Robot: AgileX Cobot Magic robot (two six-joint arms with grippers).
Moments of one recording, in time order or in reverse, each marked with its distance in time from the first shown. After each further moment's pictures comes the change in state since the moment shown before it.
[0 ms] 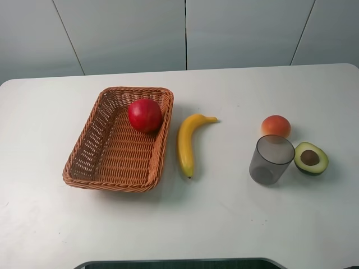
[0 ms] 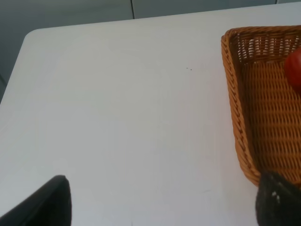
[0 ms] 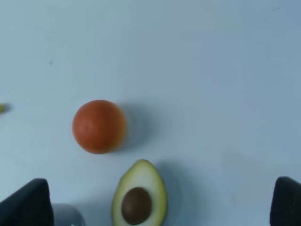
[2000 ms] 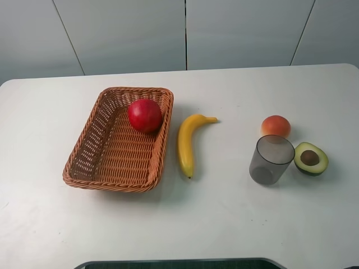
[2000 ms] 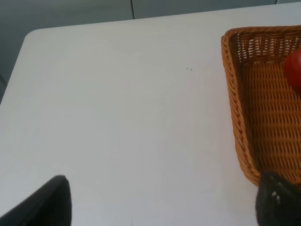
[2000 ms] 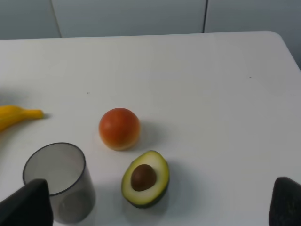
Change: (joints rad) left arm 0.000 0.000 0.000 0.000 0.000 0.000; right arm -0.002 -0.912 0.277 0.013 0.227 -0.055
